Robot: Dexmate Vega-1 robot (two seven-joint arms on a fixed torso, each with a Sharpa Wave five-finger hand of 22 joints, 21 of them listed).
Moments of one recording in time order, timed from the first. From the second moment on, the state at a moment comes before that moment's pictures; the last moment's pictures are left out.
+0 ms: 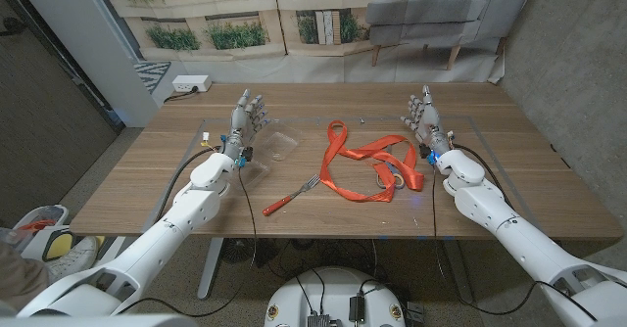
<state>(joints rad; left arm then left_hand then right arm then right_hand) 0.85 0.51 0.37 -1.31 -0.65 -0.29 -0.02 0.01 -0.06 0.50 0.10 0.18 0.00 -0.11 0.18 0.18 -0.03 0.01 0.21 0.19 -0.04 0.05 0.19 0.18 0.03 0.14 0.19 0.17 -0.83 -0.51 -0.37 -1.30 0.65 0.29 0.03 0.03 -0.02 0.04 0.12 0.24 -0.07 -0.04 0.19 0.19 -0.07 0.03 0.21 0.19 -0.13 0.01 0.21 0.20 0.07 0.12 0.19 0.17</state>
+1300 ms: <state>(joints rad) 0.88 0.56 0.38 -1.40 -0.53 -0.27 0.09 0.06 -0.08 0.50 0.05 0.18 0.01 -0.11 0.19 0.18 -0.03 0.01 0.21 0.19 -0.07 0.05 0.18 0.18 0.00 0.15 0.19 0.17 -0.82 -0.53 -0.38 -1.29 0.63 0.29 0.06 0.05 -0.01 0.04 0.12 0.24 -0.09 -0.05 0.19 0.19 -0.06 0.02 0.21 0.19 -0.13 0.00 0.21 0.20 0.06 0.13 0.19 0.17</state>
